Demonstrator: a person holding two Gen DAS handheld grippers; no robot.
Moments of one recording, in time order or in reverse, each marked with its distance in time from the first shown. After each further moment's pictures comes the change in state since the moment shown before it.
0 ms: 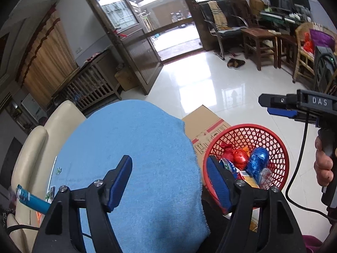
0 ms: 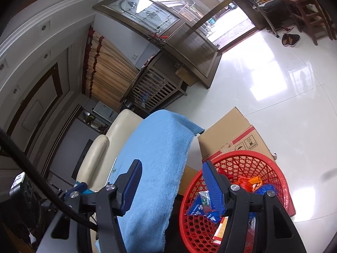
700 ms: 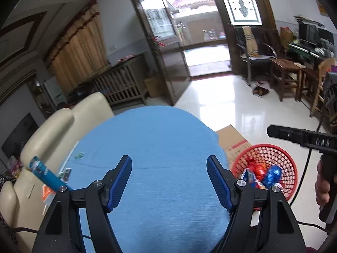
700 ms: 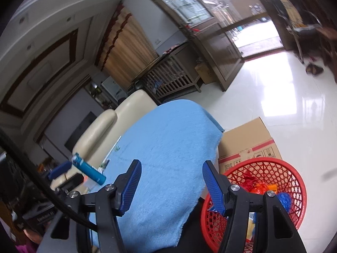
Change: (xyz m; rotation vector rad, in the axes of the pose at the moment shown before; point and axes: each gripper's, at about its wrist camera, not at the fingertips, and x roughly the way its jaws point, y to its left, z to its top) left arm -0.056 0.083 -0.037 -0.202 -0.112 0.125; right arm 0.024 0.104 -0.029 -0.285 0.061 -0.018
